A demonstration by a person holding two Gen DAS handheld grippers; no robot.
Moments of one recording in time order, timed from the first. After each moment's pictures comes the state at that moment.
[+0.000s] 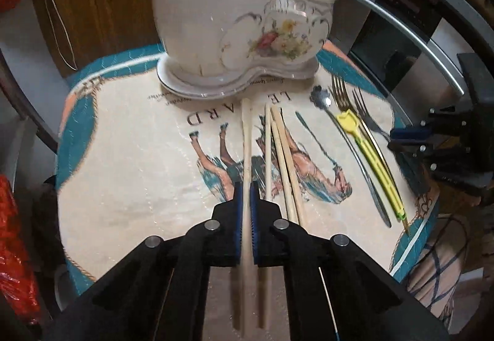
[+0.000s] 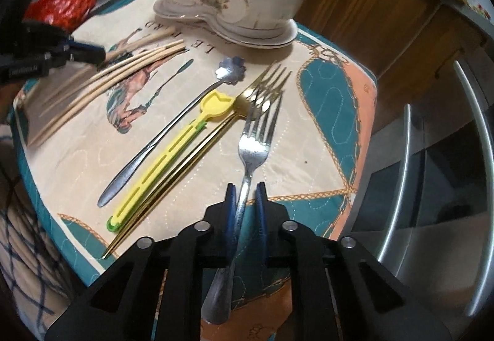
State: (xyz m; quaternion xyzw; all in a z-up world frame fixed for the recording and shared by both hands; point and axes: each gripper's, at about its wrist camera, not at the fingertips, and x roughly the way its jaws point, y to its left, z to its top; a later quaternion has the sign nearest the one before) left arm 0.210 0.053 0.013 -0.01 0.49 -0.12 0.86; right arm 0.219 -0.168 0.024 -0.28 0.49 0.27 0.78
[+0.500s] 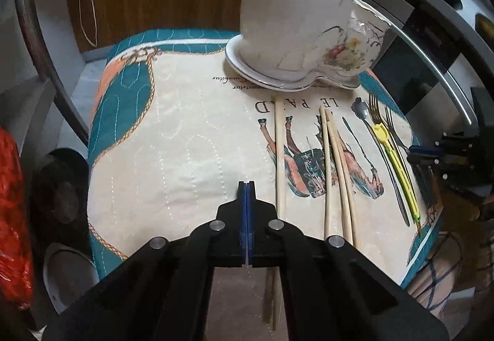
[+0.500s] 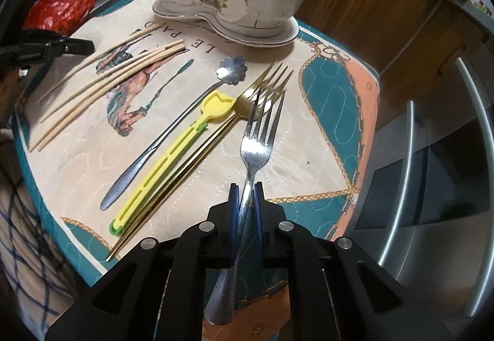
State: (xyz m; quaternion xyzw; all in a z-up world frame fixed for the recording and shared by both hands) left arm 0.203 0.114 0.004 -0.06 0.49 -0.09 0.86; right arm 0.225 -0.171 0.024 -0.26 0.50 0.27 0.78
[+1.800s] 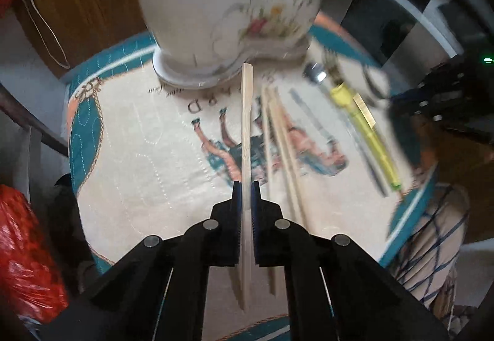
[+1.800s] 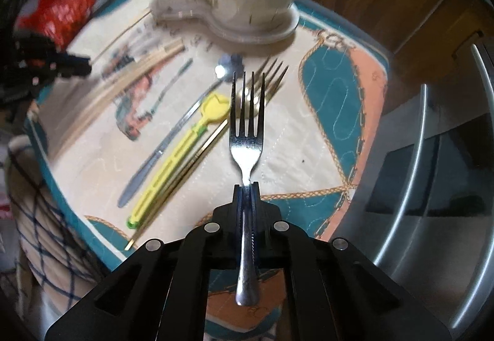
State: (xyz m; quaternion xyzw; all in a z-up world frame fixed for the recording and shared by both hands) left arm 0.208 0.047 0.037 0.03 0.54 -0.15 0.83; right arm 0.243 -0.171 0.047 -0.24 0.56 0.29 0.74
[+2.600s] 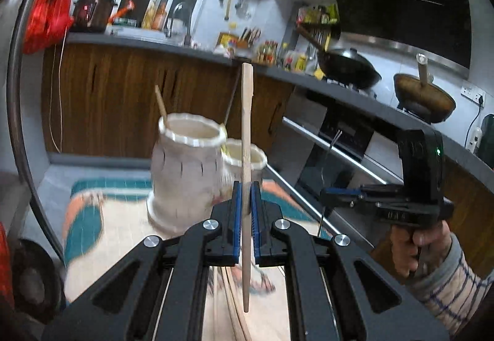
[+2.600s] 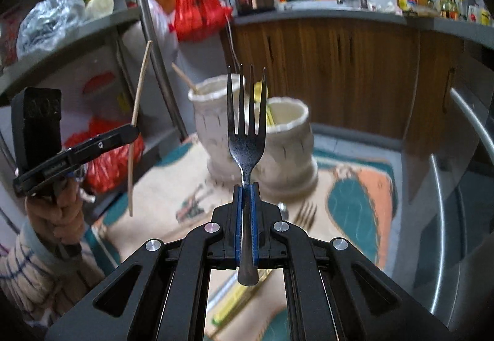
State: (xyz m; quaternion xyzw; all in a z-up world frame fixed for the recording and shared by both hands) left arm 0.166 0.077 0.116 -0.11 0.19 -0.19 0.96; right arm 0.217 -0.177 0.116 -0.03 0.30 0.38 0.87
